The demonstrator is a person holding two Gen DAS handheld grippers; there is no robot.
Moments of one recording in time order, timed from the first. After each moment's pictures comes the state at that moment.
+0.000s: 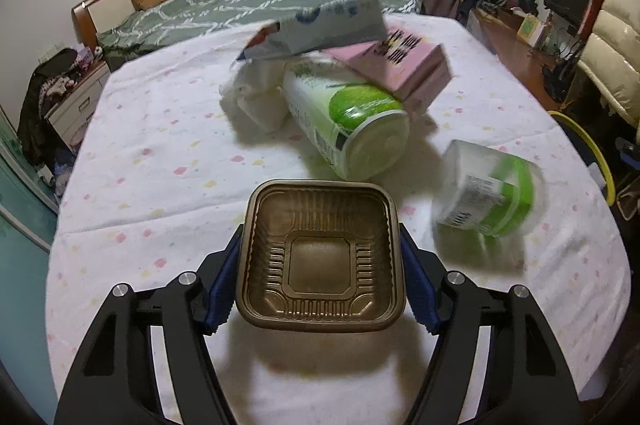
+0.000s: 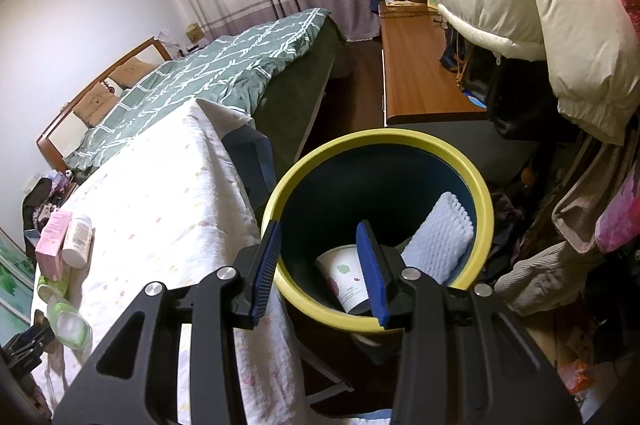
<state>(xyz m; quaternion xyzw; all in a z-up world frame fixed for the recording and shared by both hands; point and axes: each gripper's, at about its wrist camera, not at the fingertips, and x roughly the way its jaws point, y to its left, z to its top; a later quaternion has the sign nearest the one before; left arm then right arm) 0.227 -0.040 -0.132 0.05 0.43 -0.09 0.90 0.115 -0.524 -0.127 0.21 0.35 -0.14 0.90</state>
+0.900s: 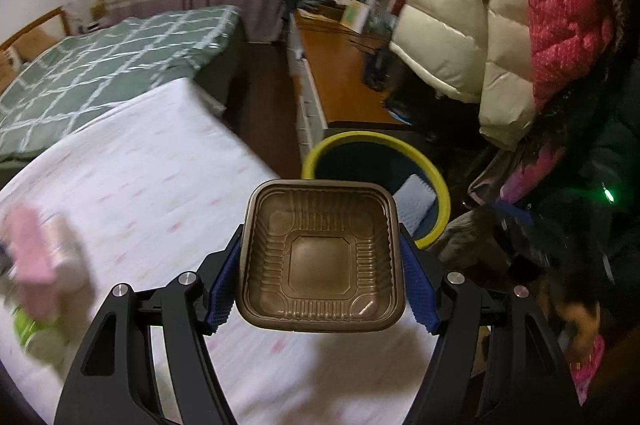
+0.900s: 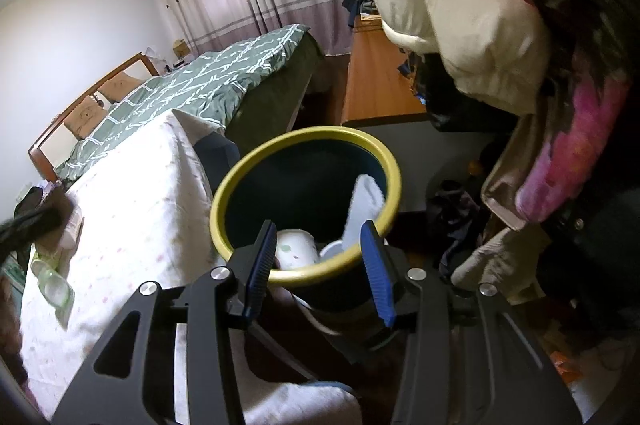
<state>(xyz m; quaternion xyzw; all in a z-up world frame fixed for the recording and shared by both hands) 0.229 -0.323 -0.058 0.09 0.39 -0.38 0.83 0.024 -0.562 -0.131 0.21 0.32 -0.17 0.91</state>
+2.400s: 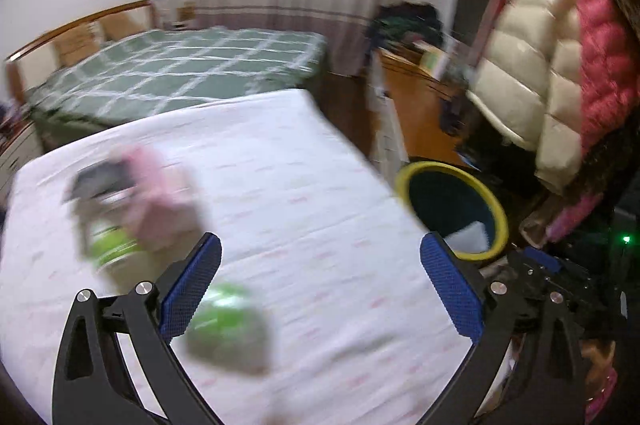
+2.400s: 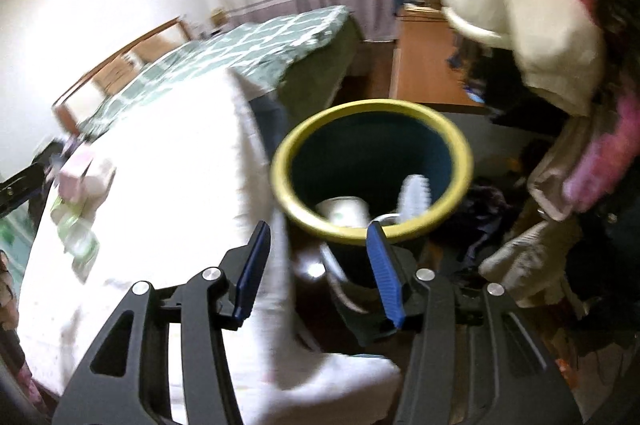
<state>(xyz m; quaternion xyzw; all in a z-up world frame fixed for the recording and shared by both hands) 0.201 -0.180 -0.049 0.02 0.35 -0.23 0.91 0.045 -0.485 -0.131 0.16 0.36 -0.10 0.91</state>
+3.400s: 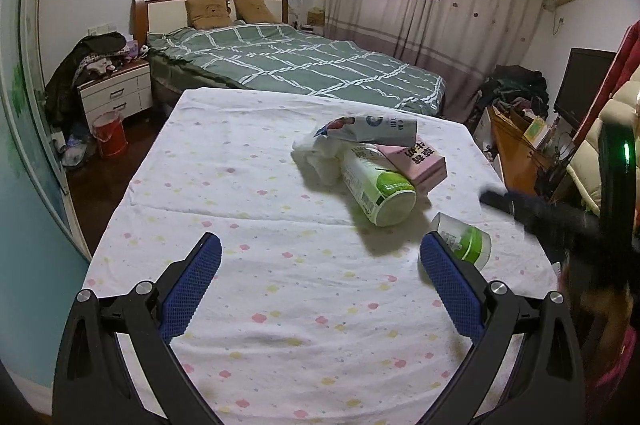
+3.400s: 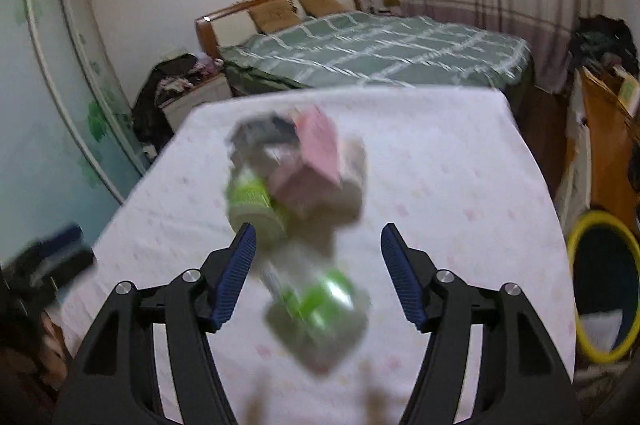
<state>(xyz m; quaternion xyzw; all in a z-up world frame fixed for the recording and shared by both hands) 0.150 0.024 -0.063 -0.07 0.33 -0.05 0.94 0.174 -0.234 -0.071 0.04 0.36 0.17 0.92</state>
